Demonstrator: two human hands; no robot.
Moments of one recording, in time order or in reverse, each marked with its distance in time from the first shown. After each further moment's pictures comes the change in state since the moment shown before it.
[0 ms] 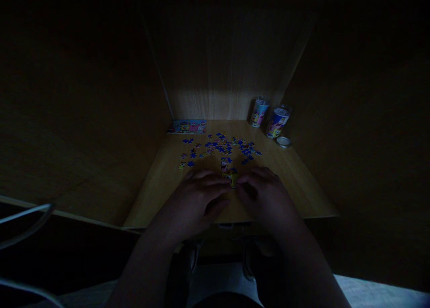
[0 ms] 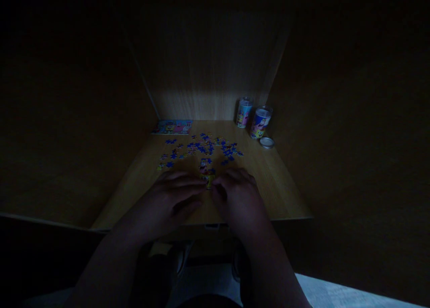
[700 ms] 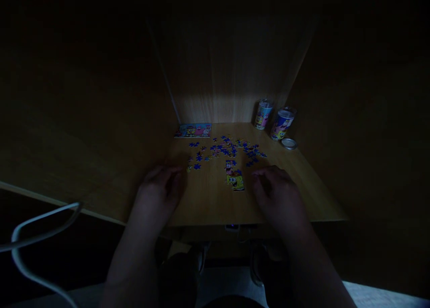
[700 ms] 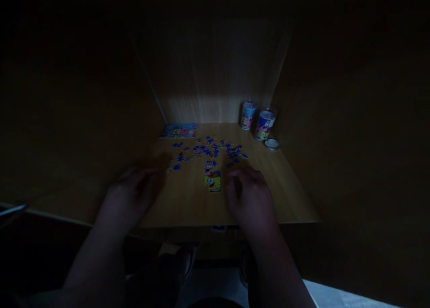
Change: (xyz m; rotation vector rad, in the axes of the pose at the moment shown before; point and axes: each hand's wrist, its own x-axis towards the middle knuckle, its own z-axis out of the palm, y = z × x) left_hand -0.050 -0.045 -0.037 0.274 0.372 -0.490; right_hand -0.005 0.005 -0.001 0.069 0.199 0.158
